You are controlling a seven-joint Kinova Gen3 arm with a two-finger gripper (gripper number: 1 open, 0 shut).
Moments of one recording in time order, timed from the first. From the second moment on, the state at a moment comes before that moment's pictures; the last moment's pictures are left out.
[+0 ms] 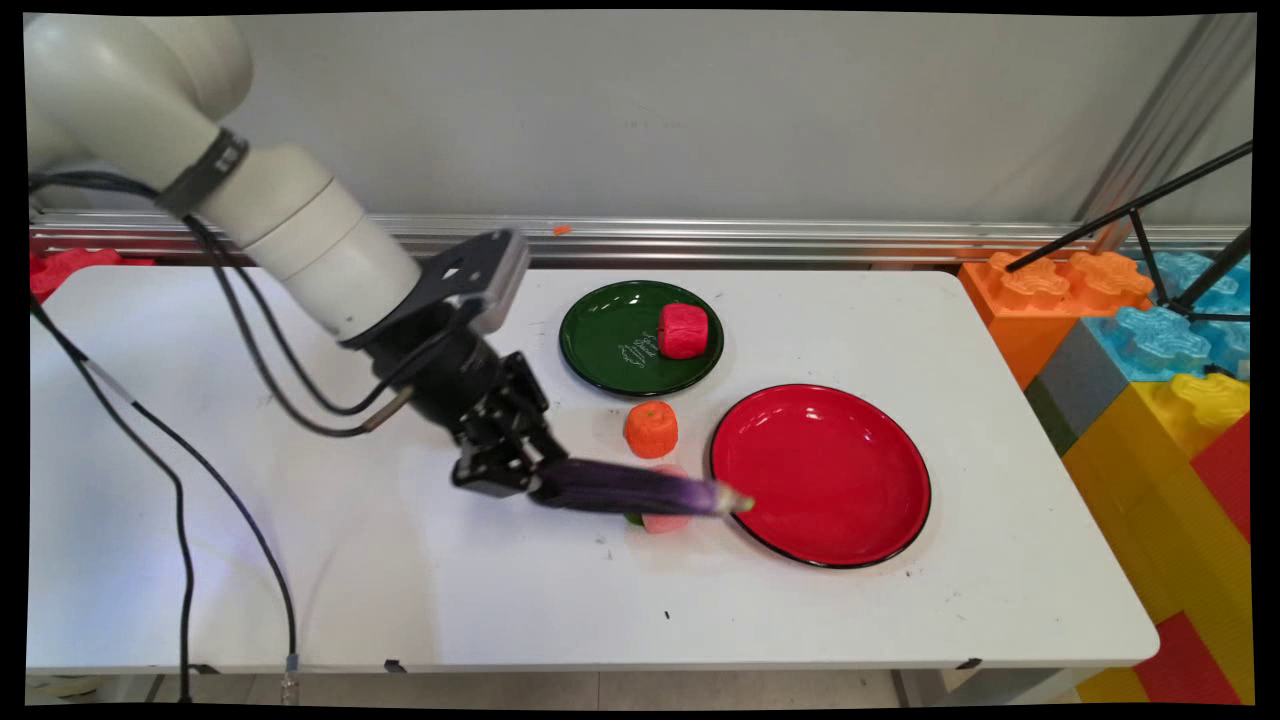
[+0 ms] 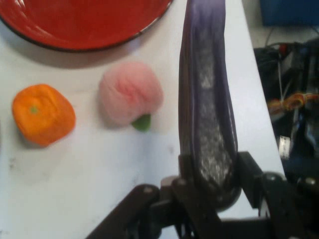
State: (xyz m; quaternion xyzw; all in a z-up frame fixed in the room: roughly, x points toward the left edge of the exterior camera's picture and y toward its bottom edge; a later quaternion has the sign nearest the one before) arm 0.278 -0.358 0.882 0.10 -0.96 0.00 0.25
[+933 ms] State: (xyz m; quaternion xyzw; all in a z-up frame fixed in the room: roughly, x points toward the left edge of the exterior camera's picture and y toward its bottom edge) arm 0.346 -0.381 0.803 -0.02 -0.98 -0.01 0.22
